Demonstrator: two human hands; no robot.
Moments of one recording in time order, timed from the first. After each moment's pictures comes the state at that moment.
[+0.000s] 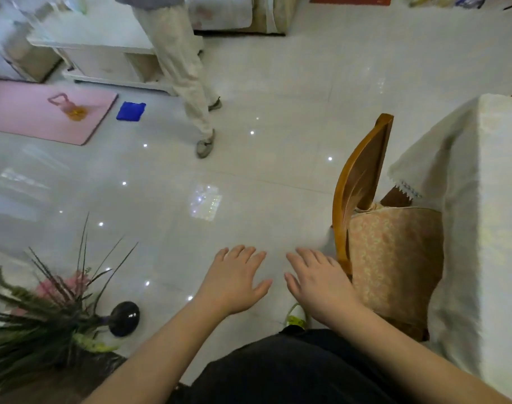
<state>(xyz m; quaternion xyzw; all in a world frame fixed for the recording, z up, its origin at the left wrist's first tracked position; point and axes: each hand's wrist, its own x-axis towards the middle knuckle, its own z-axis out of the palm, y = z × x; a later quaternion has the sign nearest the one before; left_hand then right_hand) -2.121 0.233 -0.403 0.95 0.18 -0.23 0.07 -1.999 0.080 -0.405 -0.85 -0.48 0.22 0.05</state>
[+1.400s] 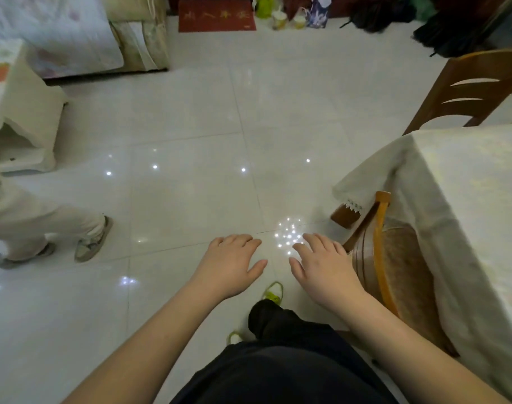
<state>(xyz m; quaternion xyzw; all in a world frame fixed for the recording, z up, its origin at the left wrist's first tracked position) -1.849 0.552 -0.409 0.98 -0.06 -0.18 0.11 -1.815 0.350 -0.387 -0.96 -0.22 0.18 0.01</state>
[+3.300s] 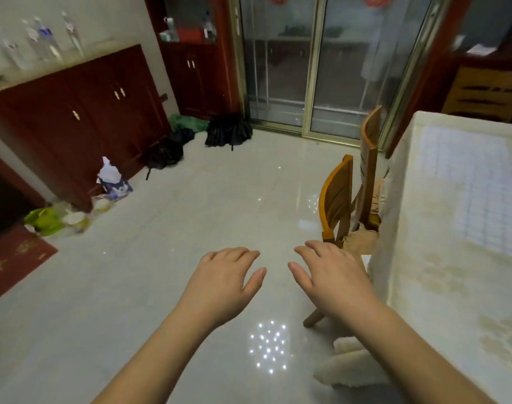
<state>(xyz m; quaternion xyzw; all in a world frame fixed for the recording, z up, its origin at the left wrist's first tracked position) -0.997 0.388 -0.262 0.88 -0.47 -0.03 0.04 -1.119 0.227 -0.262 -0.96 0.24 0.04 0.11</state>
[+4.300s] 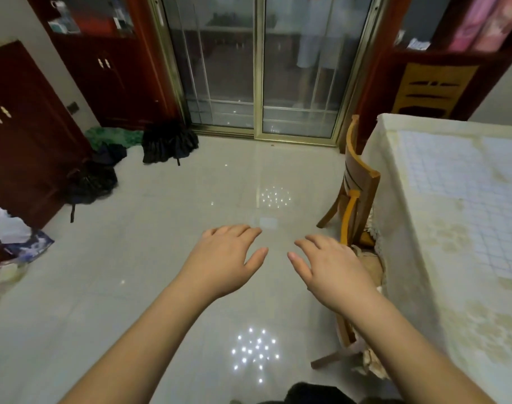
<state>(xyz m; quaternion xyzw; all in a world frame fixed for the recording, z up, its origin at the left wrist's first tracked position) -0.661 0.202 -0.250 0.80 -0.60 -0.07 0.03 -0.834 0.096 -0.267 -0.92 0.38 0.04 0.09</state>
